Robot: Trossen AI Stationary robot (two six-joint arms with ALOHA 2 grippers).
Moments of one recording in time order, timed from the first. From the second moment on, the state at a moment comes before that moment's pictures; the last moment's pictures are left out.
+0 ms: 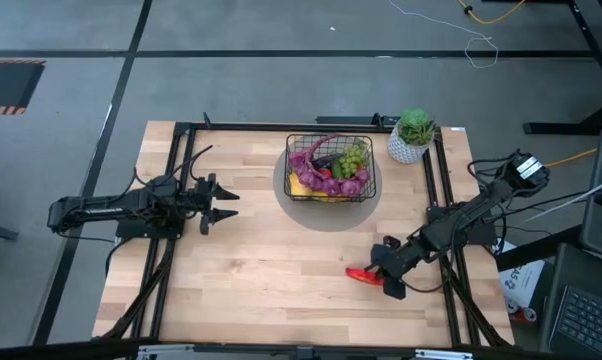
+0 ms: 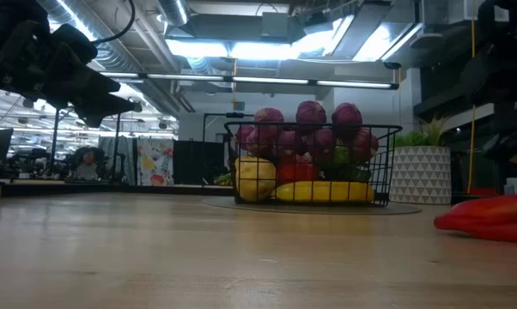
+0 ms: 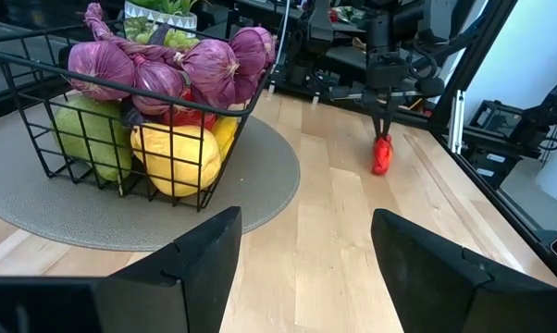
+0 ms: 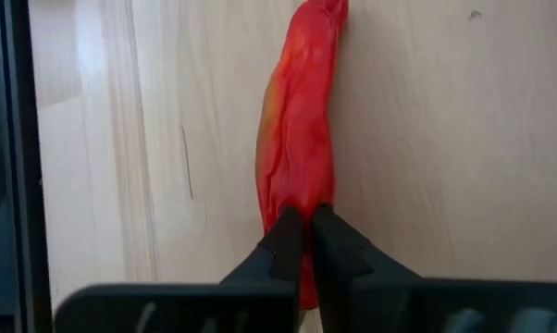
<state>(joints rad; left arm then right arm) 0.17 0.12 0.01 0.05 0.12 -0.23 0.60 1.36 0.53 -0.24 0.00 0.83</state>
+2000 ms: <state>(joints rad) 0.17 0.12 0.01 0.05 0.12 -0.23 0.31 1.36 1.61 -1.38 0.69 0.27</state>
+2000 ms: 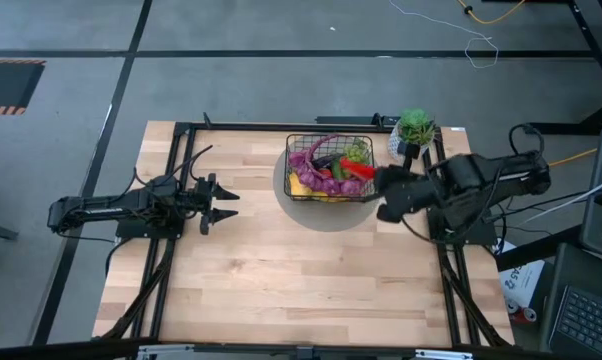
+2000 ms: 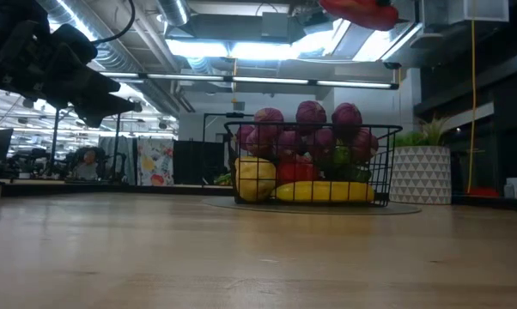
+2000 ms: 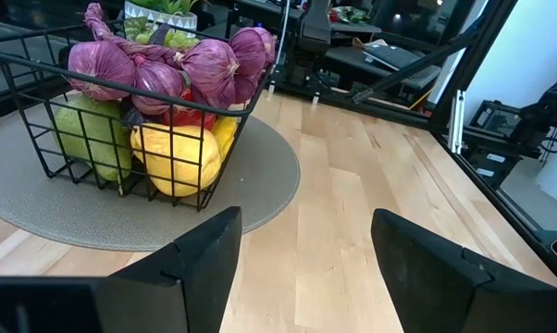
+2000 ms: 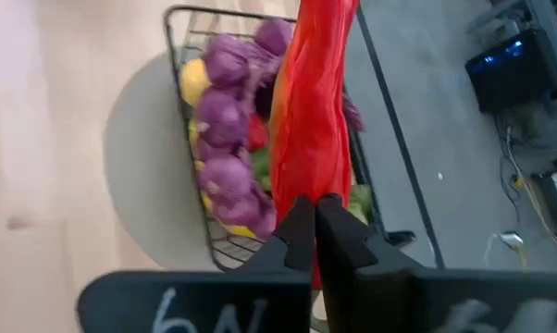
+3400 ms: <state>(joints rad) 0.17 0.12 0.01 0.05 0.12 -0.23 -0.24 1.37 1.74 -1.33 0.27 0.04</state>
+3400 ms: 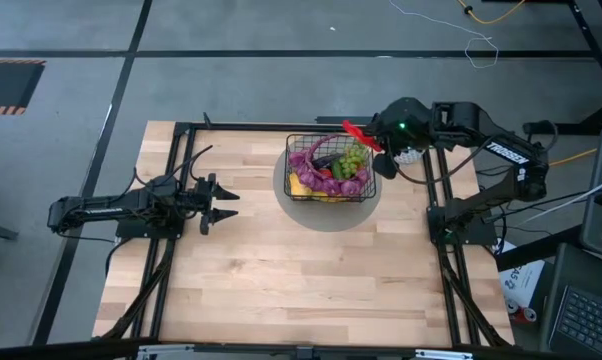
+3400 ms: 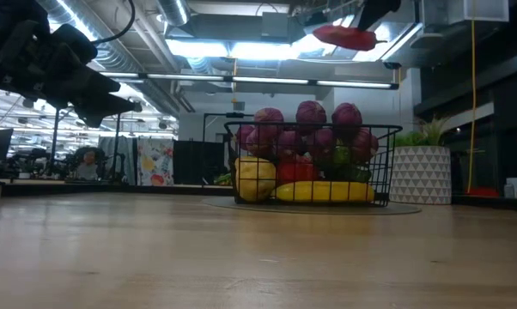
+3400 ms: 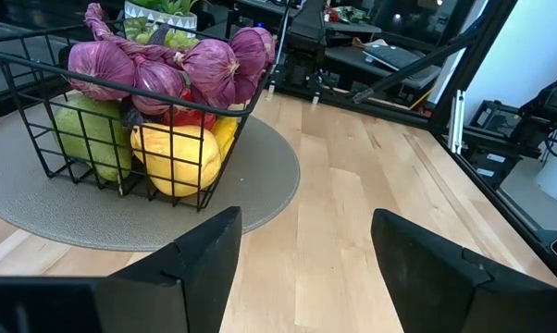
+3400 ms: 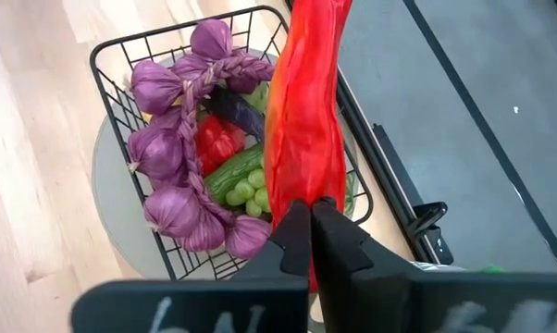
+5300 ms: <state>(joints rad) 0.17 0.12 0.01 0.05 0.12 -0.23 -0.24 1.45 1.74 -1.33 0.27 0.06</state>
